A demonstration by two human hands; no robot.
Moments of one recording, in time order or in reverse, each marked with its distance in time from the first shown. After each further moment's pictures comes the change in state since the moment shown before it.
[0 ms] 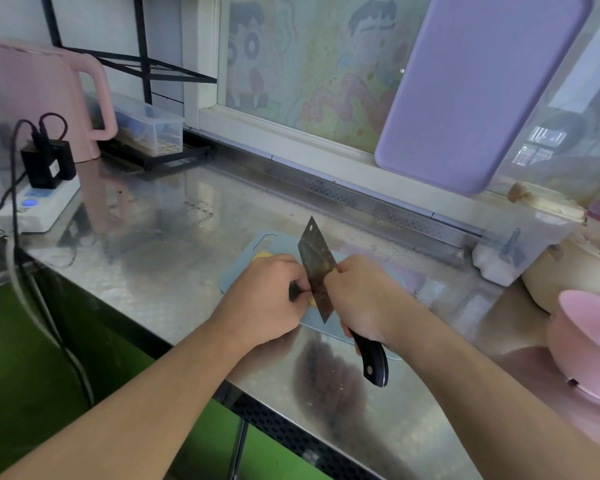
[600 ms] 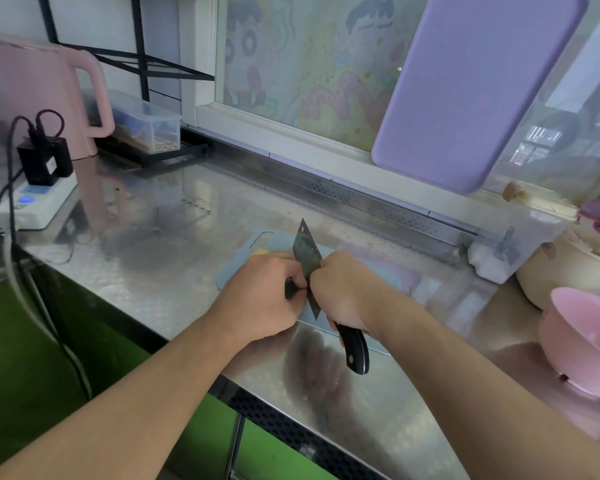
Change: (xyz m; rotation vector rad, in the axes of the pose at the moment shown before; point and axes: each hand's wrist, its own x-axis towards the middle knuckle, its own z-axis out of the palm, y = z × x) left_hand -0.002 0.006 -0.005 -0.009 -0.034 -0.008; right_hand 0.012 -0.007 0.008 -0.006 -0.060 0.033
